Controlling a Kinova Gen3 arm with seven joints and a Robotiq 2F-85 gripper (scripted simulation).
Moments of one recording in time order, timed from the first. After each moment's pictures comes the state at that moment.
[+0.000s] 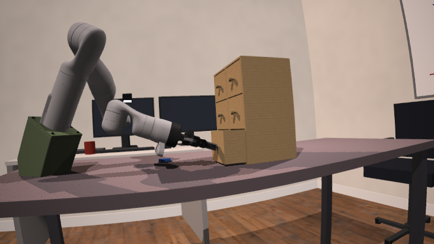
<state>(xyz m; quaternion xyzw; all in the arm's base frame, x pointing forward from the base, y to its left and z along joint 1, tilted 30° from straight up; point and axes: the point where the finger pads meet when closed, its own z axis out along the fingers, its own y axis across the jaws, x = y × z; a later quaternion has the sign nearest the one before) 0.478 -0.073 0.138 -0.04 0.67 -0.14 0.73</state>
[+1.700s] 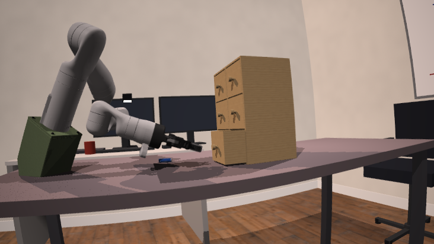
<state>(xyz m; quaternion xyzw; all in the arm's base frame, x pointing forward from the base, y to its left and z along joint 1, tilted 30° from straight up) 0.433 -0.072 0.116 -0.04 0.67 -0.14 0.73</state>
